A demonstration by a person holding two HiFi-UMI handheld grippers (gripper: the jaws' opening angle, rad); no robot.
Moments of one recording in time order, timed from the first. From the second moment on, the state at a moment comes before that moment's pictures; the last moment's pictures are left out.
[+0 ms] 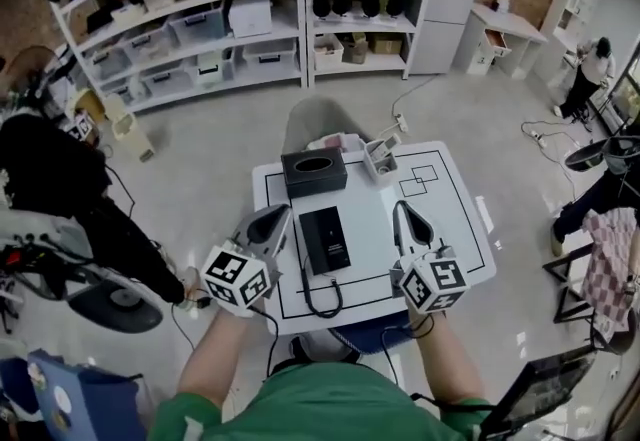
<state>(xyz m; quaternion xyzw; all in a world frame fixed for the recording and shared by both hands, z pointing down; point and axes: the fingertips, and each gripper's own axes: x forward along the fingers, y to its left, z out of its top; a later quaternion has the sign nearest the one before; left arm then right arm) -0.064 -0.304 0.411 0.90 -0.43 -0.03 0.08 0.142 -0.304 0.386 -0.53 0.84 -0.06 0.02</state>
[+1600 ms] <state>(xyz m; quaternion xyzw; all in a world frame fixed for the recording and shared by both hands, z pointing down) -0.076 -0.300 0.351 0.87 -0.49 -0.08 0.02 0.154 -0.276 0.302 -0.55 0.83 0.05 0.04</state>
